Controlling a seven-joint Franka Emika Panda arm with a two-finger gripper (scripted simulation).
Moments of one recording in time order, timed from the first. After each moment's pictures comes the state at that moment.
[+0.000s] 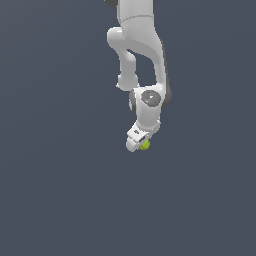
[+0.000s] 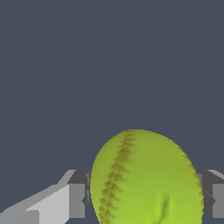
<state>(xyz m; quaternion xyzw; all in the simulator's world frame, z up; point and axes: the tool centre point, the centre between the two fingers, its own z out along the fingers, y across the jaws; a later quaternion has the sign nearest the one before) -0.051 0.078 0.042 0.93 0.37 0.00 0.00</state>
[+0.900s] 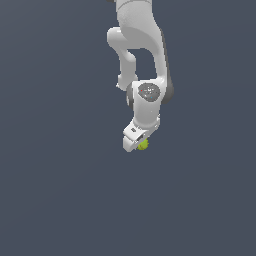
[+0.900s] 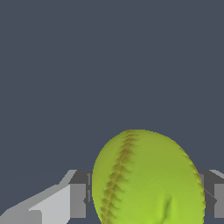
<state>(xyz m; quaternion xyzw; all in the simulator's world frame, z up) -0.028 0.064 0.085 0.93 0.37 0.00 0.00</state>
